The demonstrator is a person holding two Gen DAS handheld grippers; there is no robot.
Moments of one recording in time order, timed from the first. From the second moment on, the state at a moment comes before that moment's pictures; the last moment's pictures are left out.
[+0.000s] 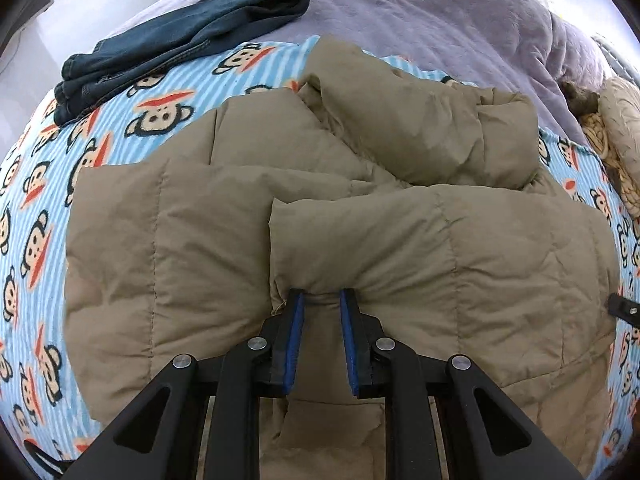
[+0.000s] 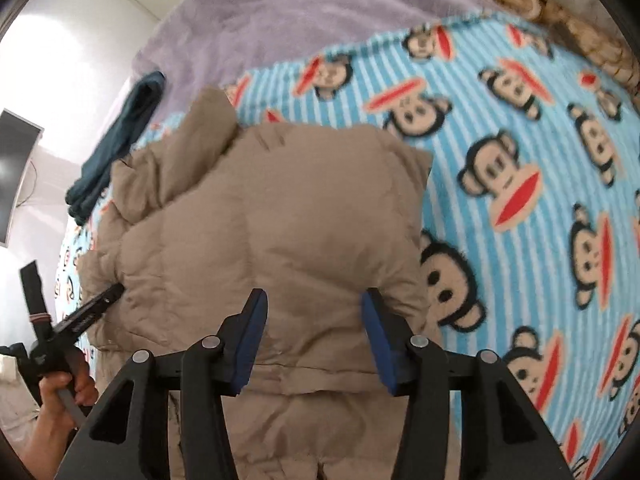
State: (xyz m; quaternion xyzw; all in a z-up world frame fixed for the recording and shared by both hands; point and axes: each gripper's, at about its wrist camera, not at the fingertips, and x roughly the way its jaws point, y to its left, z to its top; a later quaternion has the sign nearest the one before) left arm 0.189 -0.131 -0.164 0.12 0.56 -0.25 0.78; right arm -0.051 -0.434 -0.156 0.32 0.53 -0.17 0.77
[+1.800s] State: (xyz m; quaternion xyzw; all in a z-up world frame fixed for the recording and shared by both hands) left arm 0.074 -0.042 -0.139 0.15 0.60 -0.20 0.76; right arm -0.148 -0.340 -0.123 0.35 0.53 -0.19 0.75
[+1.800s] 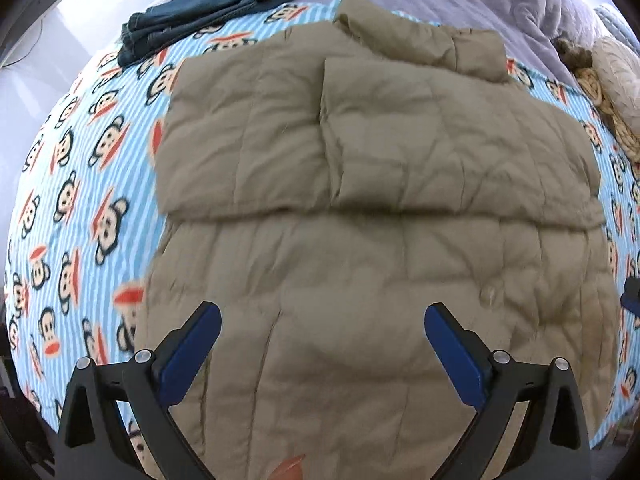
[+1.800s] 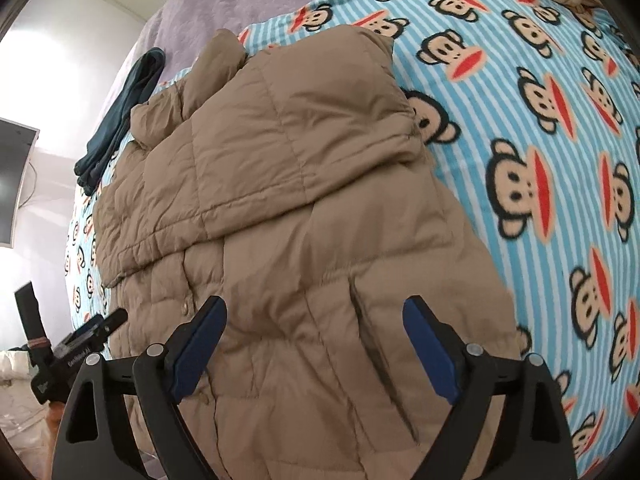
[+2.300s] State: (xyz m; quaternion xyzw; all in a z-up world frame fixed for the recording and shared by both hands) left arm 0.062 -0.005 -0.142 0.17 0.61 -0.22 0.74; right arm -0.171 -0.284 -0.126 0.34 0.57 -0.20 0.72
